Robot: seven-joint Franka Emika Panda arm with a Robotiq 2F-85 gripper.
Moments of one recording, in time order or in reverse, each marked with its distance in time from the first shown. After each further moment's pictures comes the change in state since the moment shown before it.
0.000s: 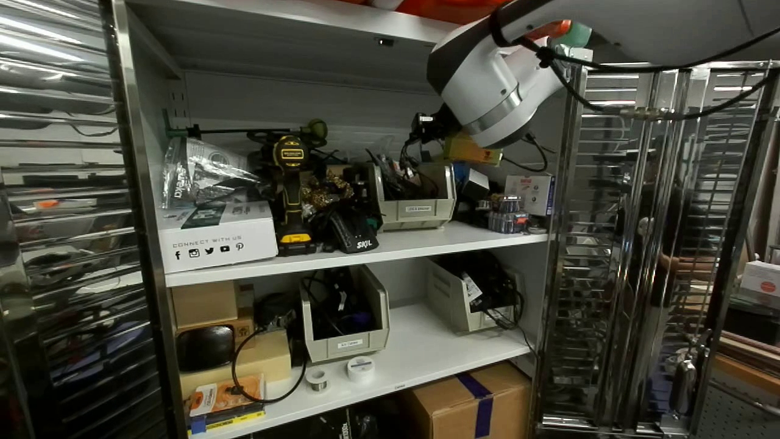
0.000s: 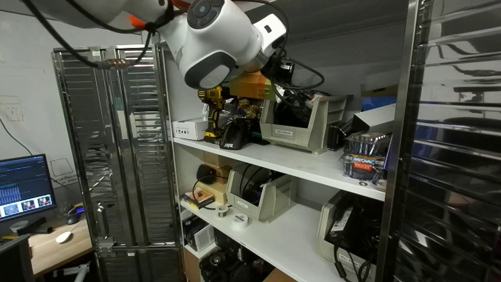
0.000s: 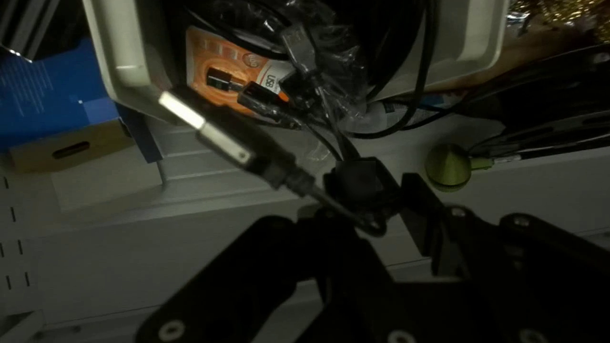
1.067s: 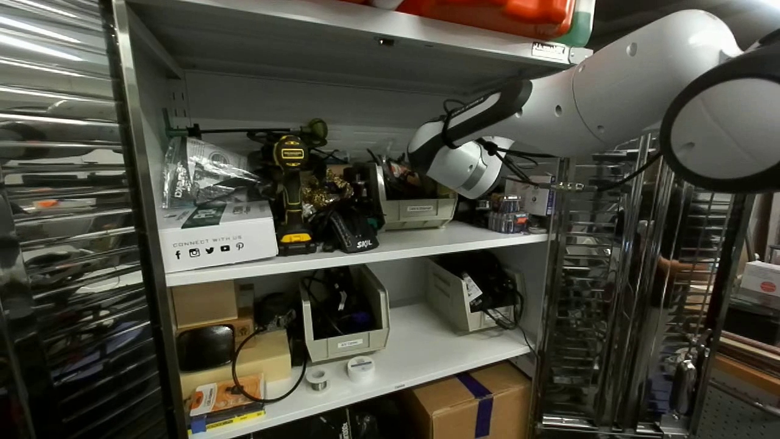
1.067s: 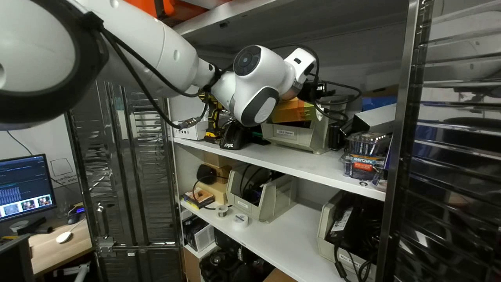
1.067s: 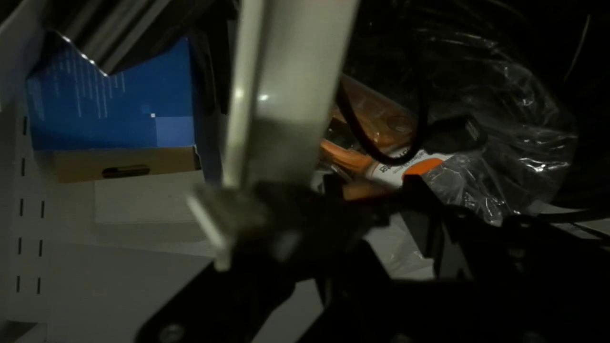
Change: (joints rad) arm 0.184 0.405 -0.382 0.382 -0.218 0.001 0.144
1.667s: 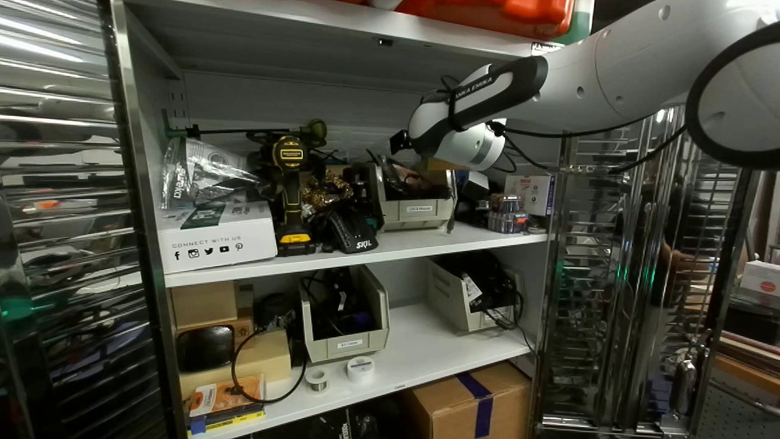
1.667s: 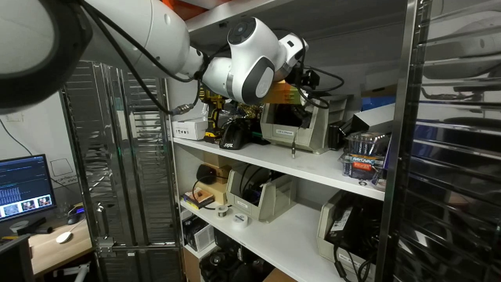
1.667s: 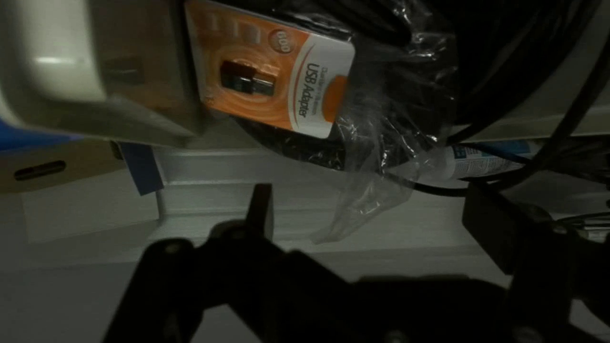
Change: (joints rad) arm -0.034 -0.068 0.058 0.031 -0.292 -0.189 0.376
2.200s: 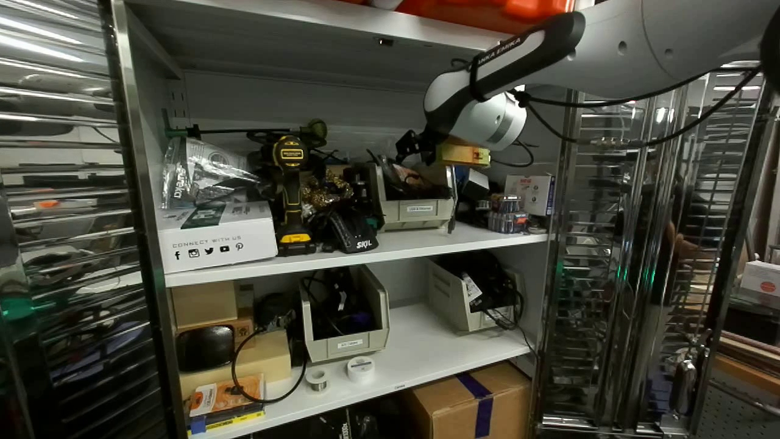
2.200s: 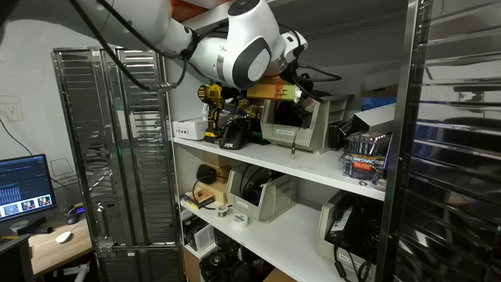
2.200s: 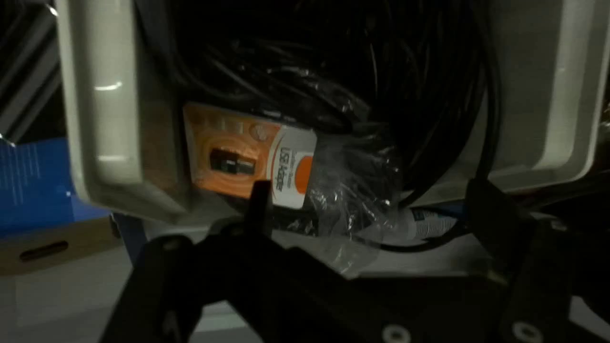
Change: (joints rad) arm 0.000 -0.158 0.006 -0.155 0.000 -0.242 -0.004
